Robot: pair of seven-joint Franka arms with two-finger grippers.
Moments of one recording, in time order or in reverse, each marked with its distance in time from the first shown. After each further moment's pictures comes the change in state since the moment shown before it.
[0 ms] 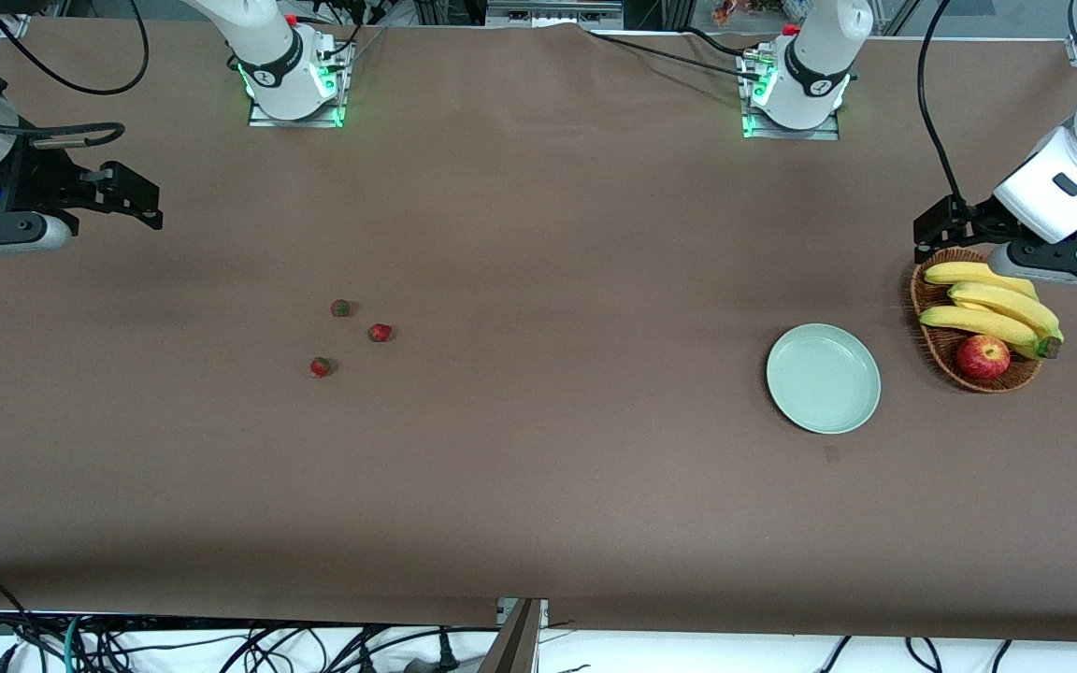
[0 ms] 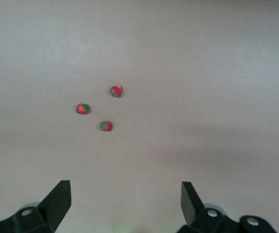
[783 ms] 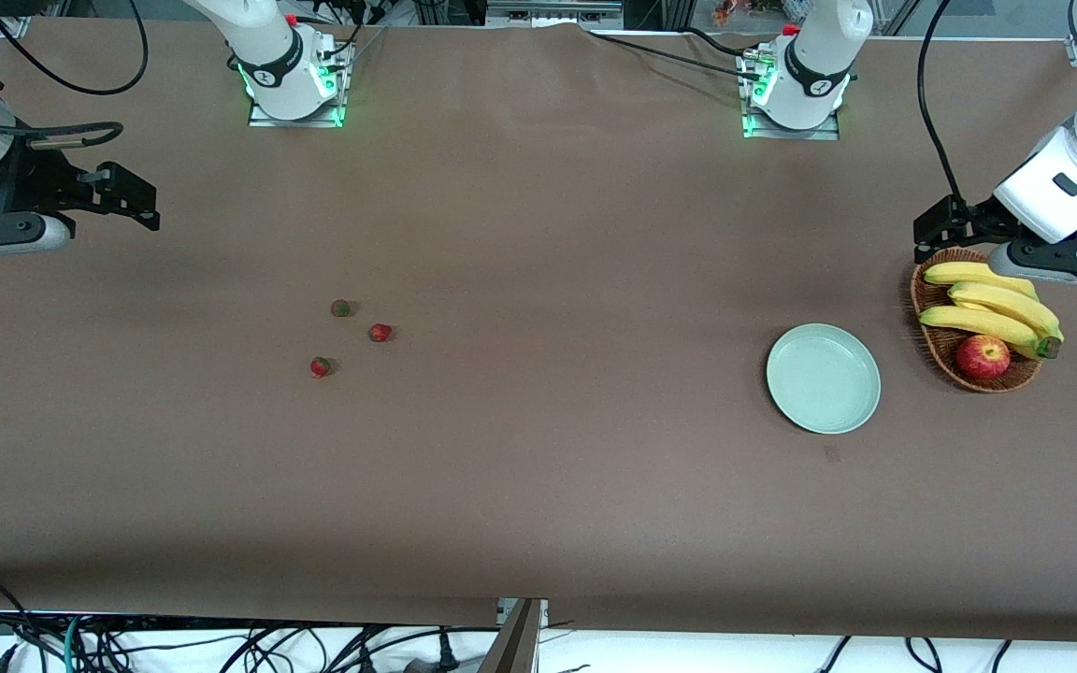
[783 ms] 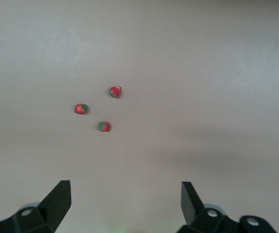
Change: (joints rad) left arm 0.000 0.000 0.000 0.000 0.000 0.000 0.000; right arm -0.003 0.003 -0.001 -0.001 -0.004 0.005 -0.025
